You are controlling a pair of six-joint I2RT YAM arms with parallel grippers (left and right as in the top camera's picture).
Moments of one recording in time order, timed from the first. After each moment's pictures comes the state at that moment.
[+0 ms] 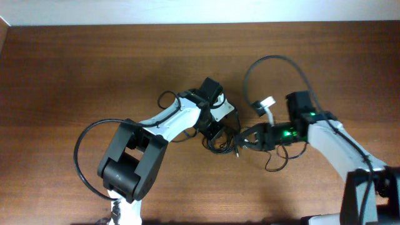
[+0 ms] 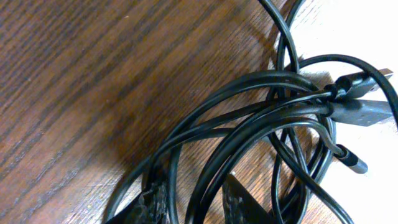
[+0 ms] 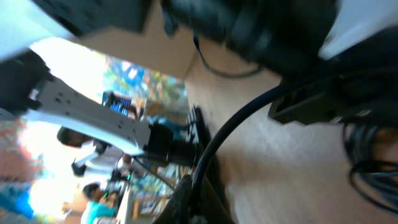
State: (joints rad) left arm -0.56 2.02 1.32 -0.67 0.30 0.23; right arm 0.07 1.59 0.87 -0.69 -1.40 -0.26
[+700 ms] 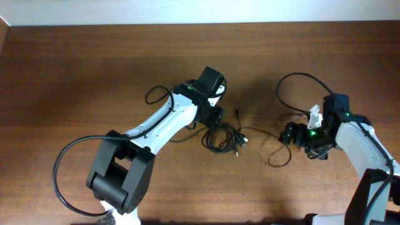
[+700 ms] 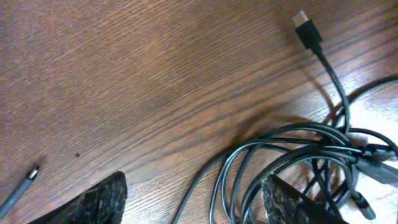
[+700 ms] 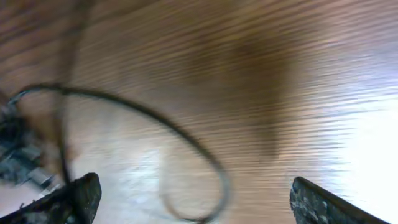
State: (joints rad) left arm -0.56 1.92 1.40 -0.74 0.01 -0.06; right arm -0.19 1.58 0.87 -0.78 -0.30 0.17
